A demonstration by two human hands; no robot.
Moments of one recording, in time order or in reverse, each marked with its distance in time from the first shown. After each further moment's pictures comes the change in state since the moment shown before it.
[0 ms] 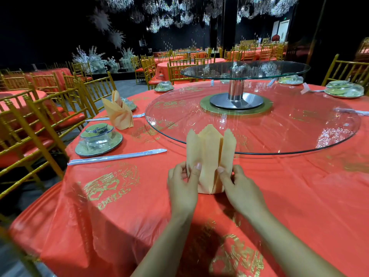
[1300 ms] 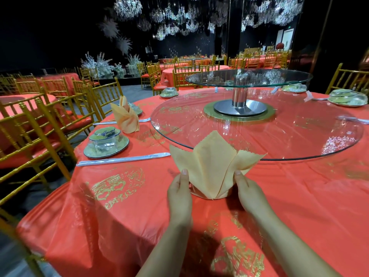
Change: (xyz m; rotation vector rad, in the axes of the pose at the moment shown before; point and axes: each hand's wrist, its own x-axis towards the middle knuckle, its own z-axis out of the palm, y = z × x) left_hand -0.010 0.007 -0.010 -0.382 0.030 -0.208; right_hand 0.006 0.013 -0.002 0.312 -0.008 0.046
